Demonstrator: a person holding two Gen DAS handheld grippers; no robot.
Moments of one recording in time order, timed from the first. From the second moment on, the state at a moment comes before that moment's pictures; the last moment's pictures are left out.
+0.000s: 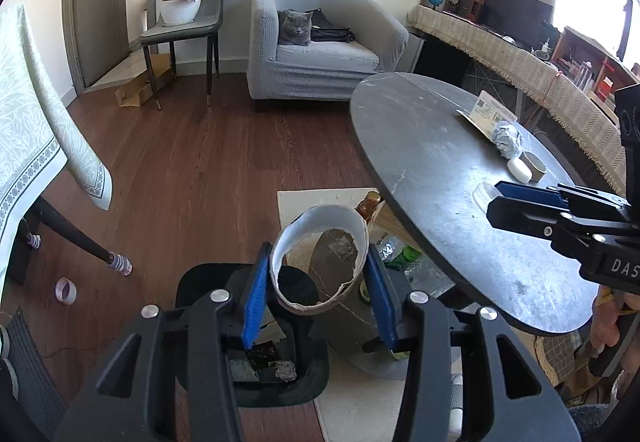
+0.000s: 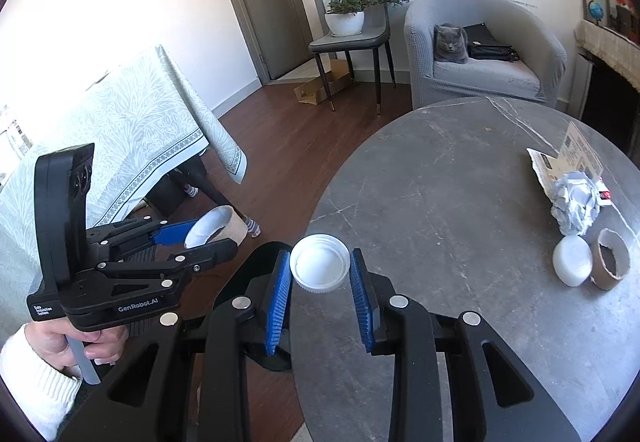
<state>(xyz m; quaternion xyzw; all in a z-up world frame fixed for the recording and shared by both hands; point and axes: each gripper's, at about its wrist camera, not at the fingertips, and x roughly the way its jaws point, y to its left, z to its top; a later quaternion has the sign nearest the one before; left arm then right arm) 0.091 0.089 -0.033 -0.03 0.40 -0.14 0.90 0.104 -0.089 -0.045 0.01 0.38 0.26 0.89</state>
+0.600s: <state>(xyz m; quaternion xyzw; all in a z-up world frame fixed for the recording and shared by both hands) 0.095 0.155 -0.095 -0.07 0.48 -0.10 0.87 0.112 -0.002 -0.058 -0.04 0.39 0.30 0.87</state>
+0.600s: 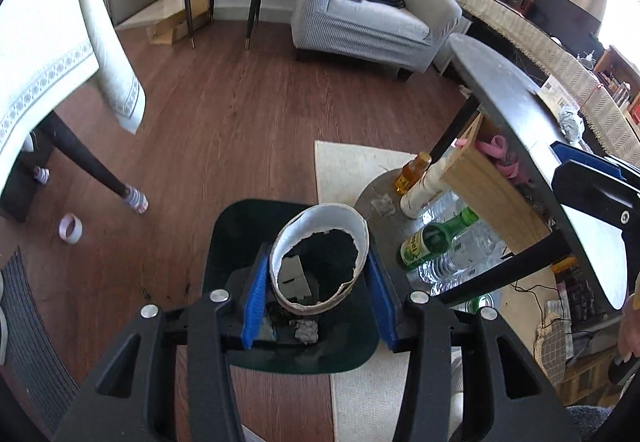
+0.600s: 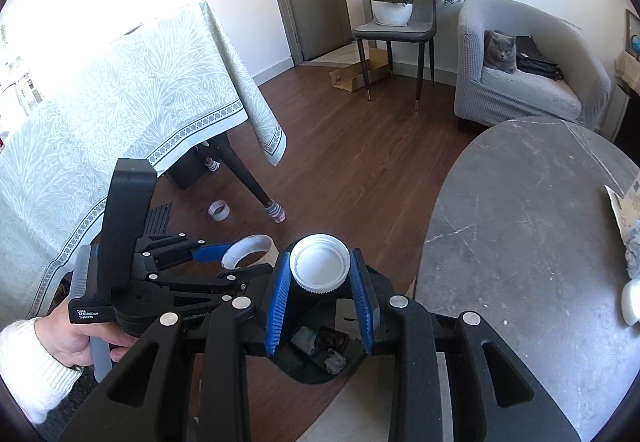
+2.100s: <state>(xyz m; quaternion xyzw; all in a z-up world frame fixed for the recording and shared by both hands) 0.086 0.178 -0.128 -0.05 0.53 -0.04 0.85 0.129 0.061 -0.118 -0.08 0.45 0.30 0.84</state>
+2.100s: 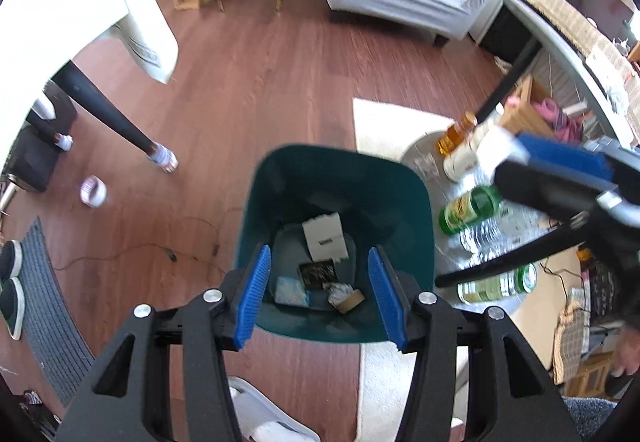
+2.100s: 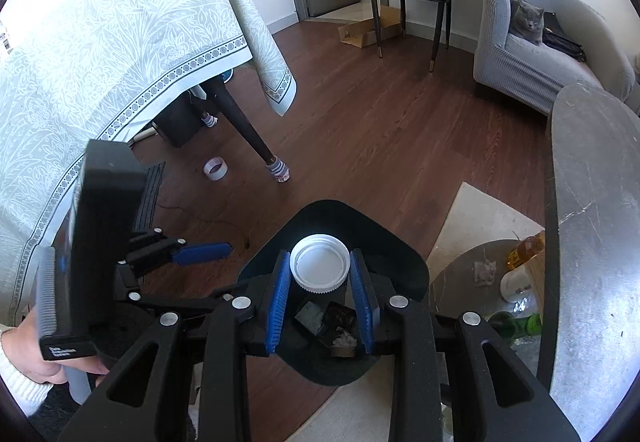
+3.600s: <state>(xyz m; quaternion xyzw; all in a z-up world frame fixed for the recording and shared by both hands) 0.054 0.202 0.027 -0.08 0.34 -0.03 0.94 0.138 0.110 -0.208 -0.14 0.53 0.29 0.78</state>
